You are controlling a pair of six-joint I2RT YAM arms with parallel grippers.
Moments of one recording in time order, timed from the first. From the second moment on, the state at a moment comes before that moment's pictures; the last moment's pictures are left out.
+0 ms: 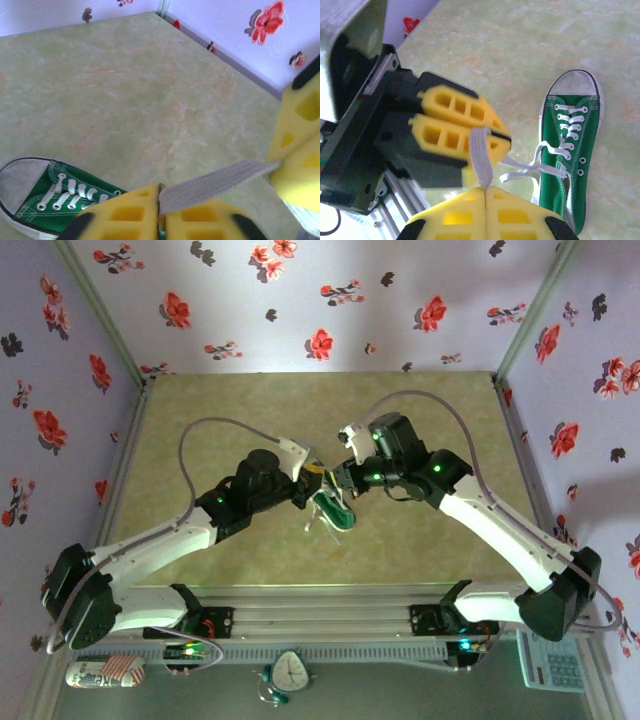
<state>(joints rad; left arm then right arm) -0.85 1.22 0.84 0.01 0.08 -0.24 0.73 1.26 1.24 -0.70 -0.33 0.21</state>
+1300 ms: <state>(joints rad) -0.61 1.33 0.68 0.05 0.07 -0.69 1.18 1.72 1.02 -0.64 0.40 0.55</state>
